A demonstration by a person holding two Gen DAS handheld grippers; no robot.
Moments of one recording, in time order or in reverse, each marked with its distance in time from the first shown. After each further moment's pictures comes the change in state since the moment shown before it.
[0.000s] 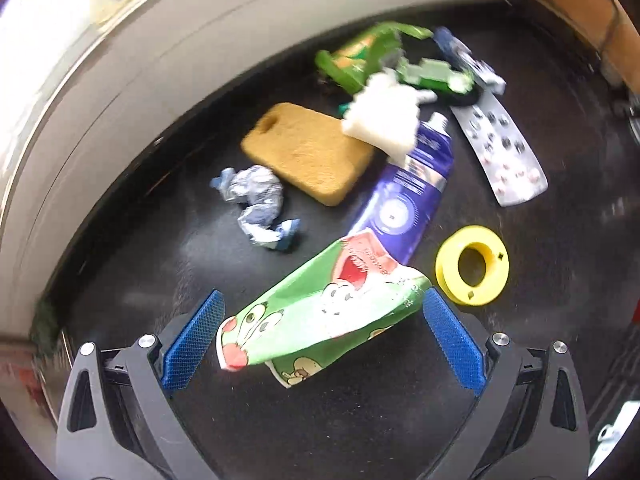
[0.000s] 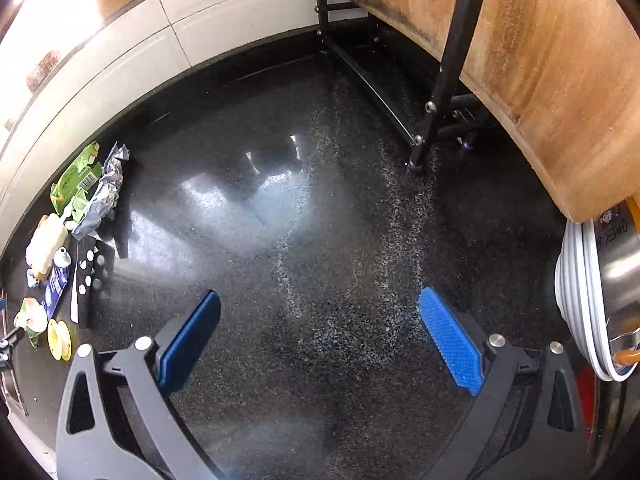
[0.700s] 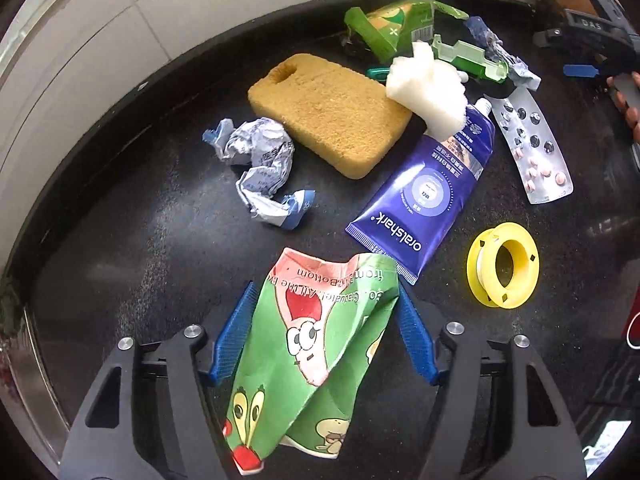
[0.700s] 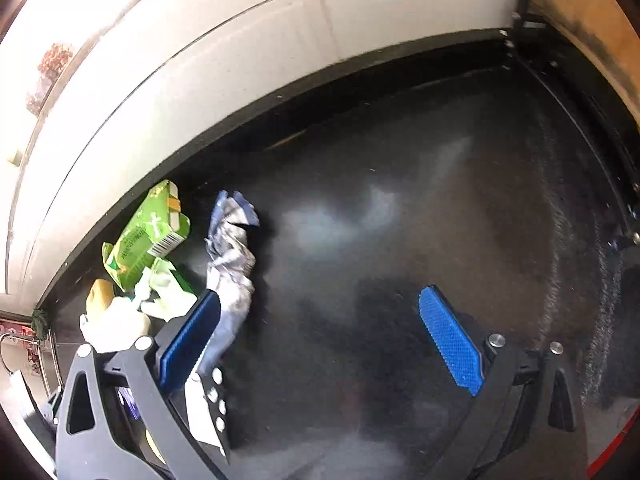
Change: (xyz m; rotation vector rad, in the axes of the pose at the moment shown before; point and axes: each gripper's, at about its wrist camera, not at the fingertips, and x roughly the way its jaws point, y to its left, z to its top) left arm 0.033 0.063 -0.031 -0.191 0.054 -0.095; right arm 0.074 0.178 0.100 0.011 0.093 0.177
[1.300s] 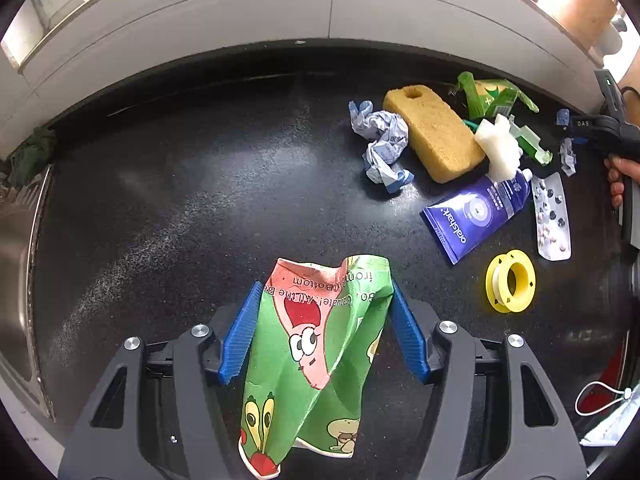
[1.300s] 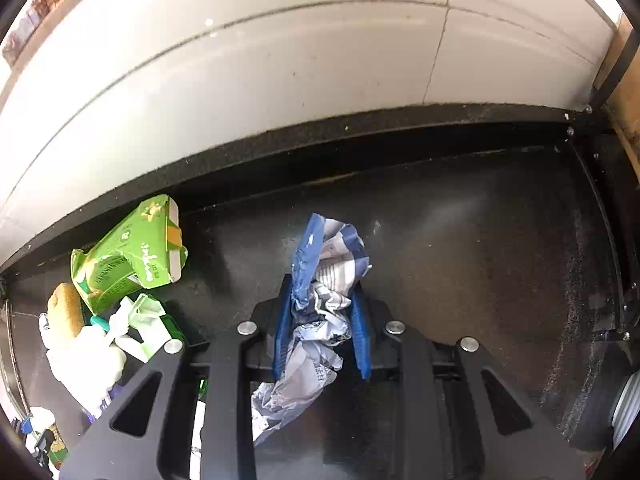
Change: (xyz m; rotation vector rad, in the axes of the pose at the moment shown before) left arm -0.069 0.063 -0.085 -0.406 -0.093 0.030; right arm 0.023 0.036 0.040 -0.185 -0.032 -0.106
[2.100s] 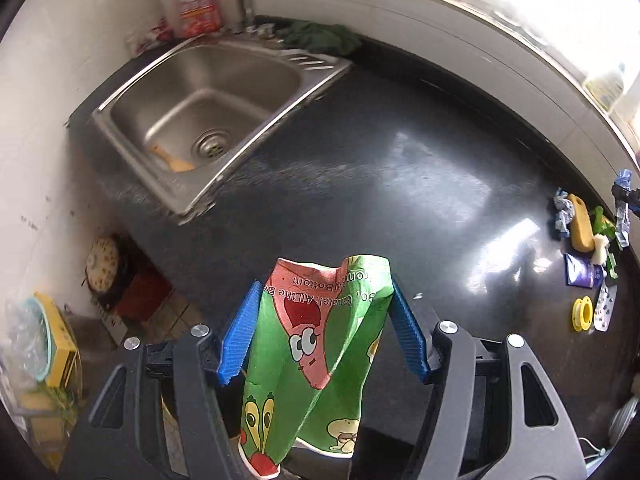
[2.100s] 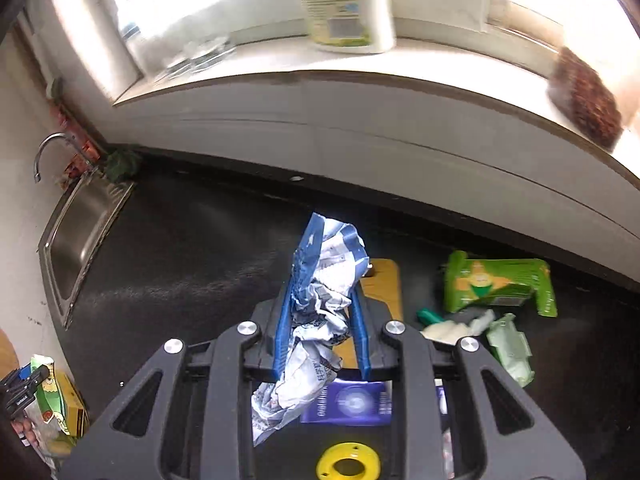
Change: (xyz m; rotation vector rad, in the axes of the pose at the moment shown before) left arm -0.124 0.145 -0.187 -0.672 -0.096 0.297; right arm -0.109 0.264 -0.068 -0.546 -0.078 0.358
